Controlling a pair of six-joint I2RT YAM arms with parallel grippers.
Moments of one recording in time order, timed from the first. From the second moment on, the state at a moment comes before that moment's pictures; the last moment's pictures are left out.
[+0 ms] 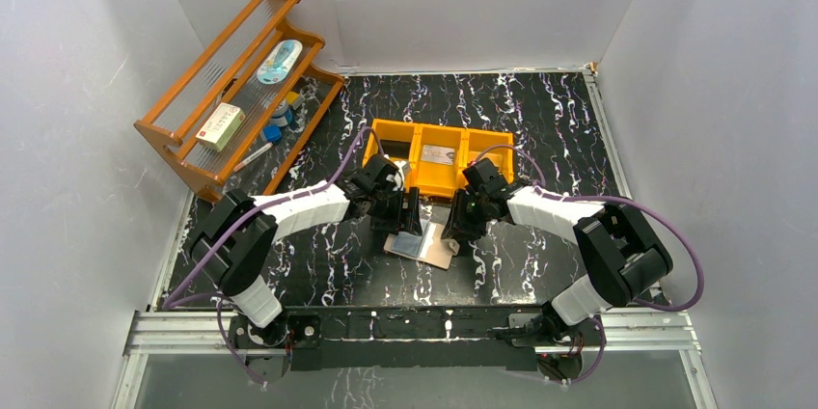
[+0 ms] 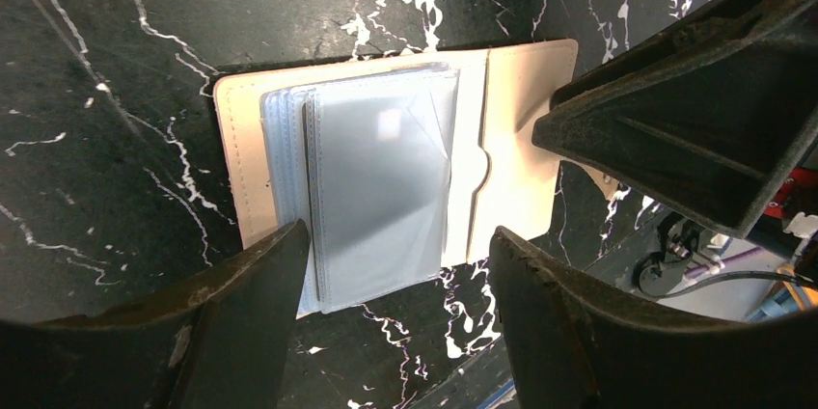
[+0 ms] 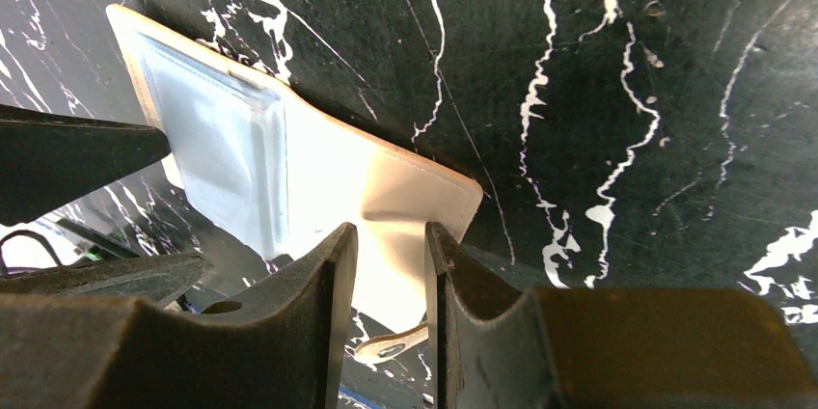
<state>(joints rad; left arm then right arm) -0.74 1.64 0.93 -0.30 0.29 -0.59 0.61 1.51 0.75 -0.34 -0.27 0.79</state>
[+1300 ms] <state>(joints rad) -0.74 1.65 0.94 -0.30 0.29 -0.58 0.61 1.53 0.76 -0.33 -0.28 0.81</state>
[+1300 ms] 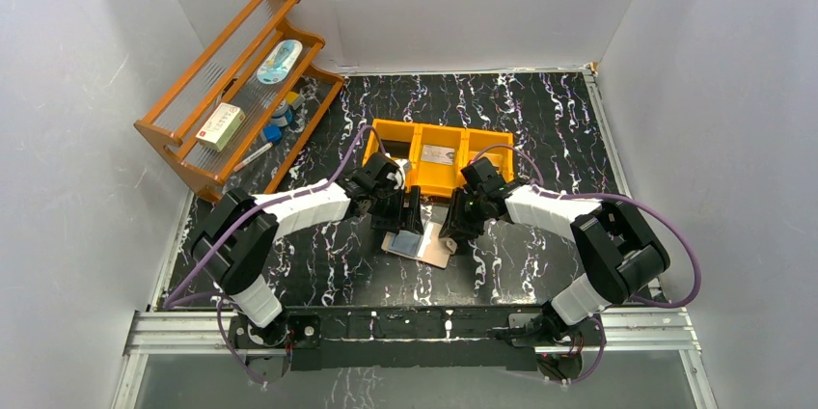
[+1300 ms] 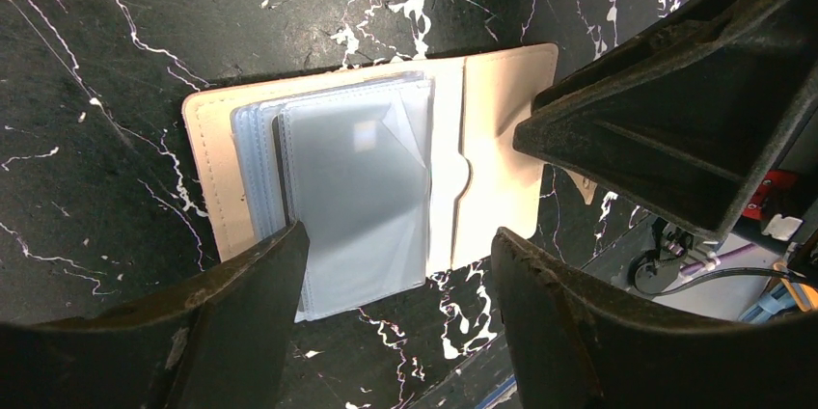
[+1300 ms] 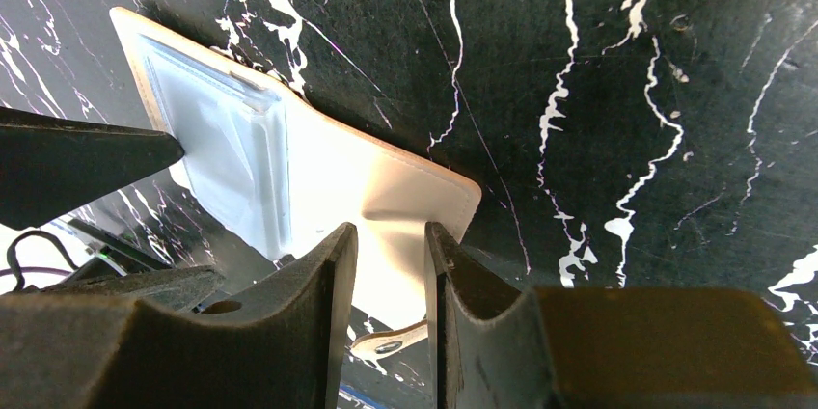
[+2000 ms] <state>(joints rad) -0.72 1.70 0.94 -0.20 0.41 -0.62 0.61 1.53 0.77 -0.33 -0.30 0.81</state>
